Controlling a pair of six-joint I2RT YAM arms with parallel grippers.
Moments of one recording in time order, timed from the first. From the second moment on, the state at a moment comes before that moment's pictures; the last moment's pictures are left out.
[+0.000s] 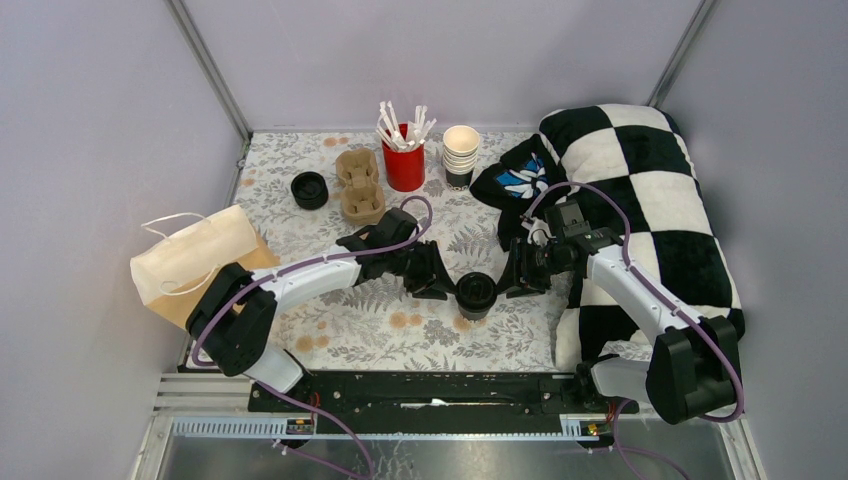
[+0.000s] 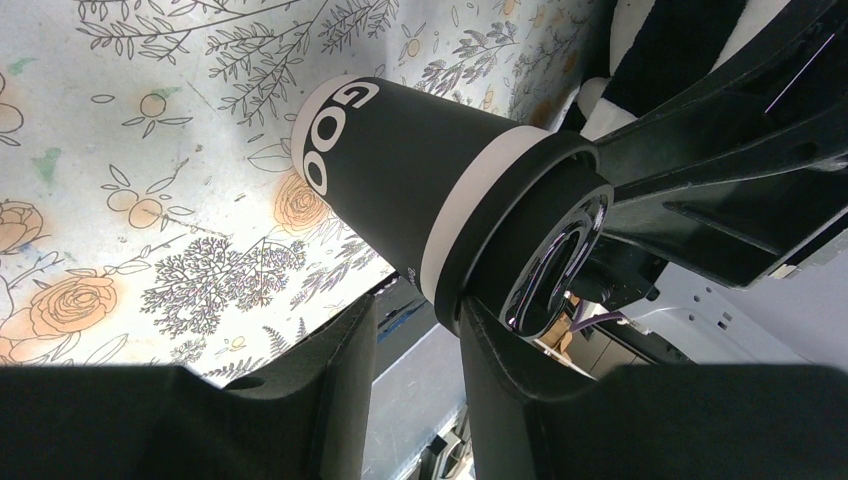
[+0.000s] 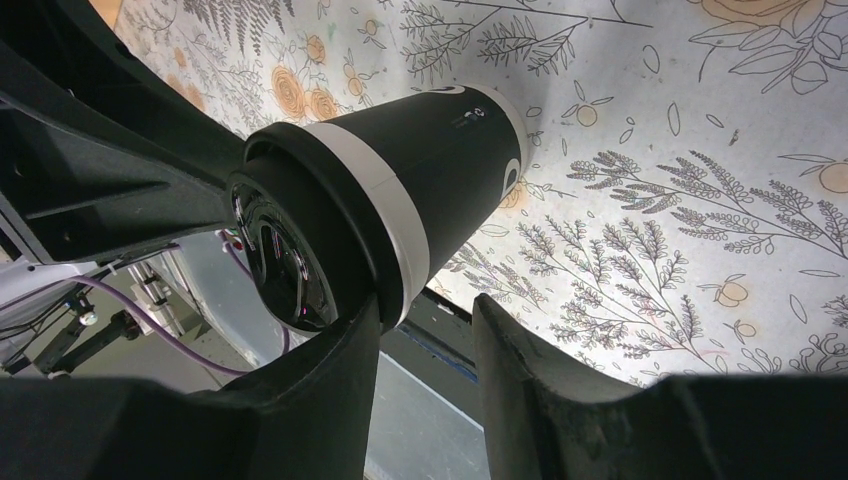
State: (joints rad) left arm -0.73 1.52 0.91 -0.24 0.54 -1.03; right arm 0.30 1.26 0.83 -0.74 -0.60 0.43
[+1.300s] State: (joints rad) left arm -0.75 1.50 0.90 -0.27 0.49 -1.00; right arm 0.37 1.27 0.84 -0.69 -0.56 0.63
